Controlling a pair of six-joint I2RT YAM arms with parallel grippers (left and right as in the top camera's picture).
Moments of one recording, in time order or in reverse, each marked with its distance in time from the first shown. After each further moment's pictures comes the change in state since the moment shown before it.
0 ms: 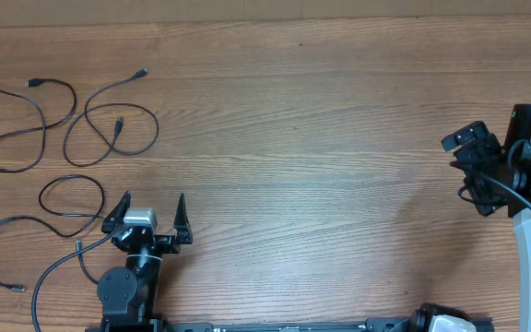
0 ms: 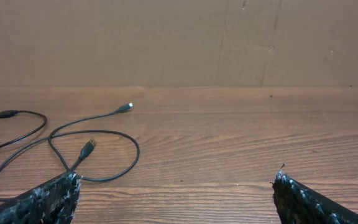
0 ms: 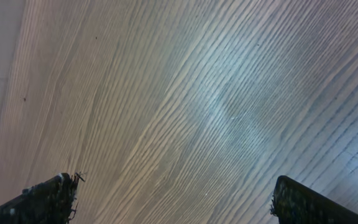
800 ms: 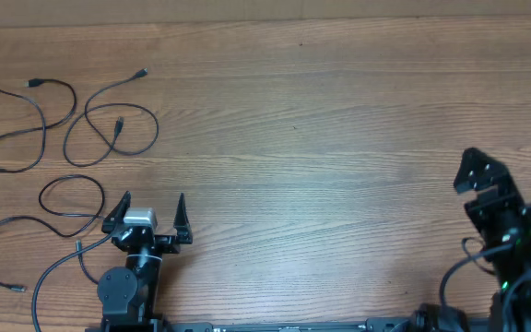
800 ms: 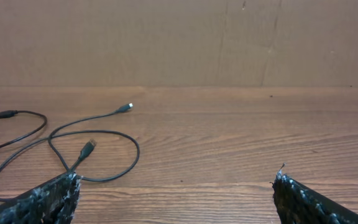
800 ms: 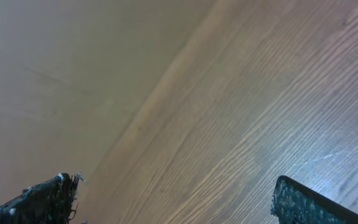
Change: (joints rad) left arm 0.000 0.000 -0.002 0.002 0.000 0.000; right arm 0.040 -0.637 -0.233 0.220 0.000 0.000
